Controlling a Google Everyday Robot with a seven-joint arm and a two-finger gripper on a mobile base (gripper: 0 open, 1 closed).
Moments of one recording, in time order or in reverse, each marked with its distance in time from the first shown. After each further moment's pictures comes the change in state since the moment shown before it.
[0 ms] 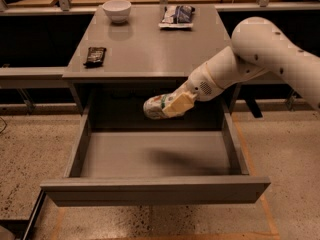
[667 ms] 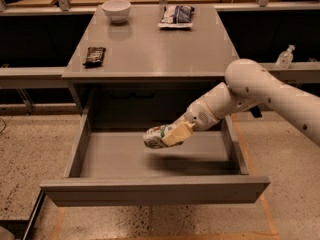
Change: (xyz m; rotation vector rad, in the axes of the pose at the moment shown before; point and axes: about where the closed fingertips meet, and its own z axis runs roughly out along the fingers) arm 0.070 0.016 0.060 -0.163 0.016 0.138
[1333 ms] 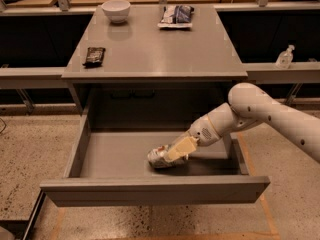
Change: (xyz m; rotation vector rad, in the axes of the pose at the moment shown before) arm 0.050 -0.010 0.035 -0.091 -0.041 0.121
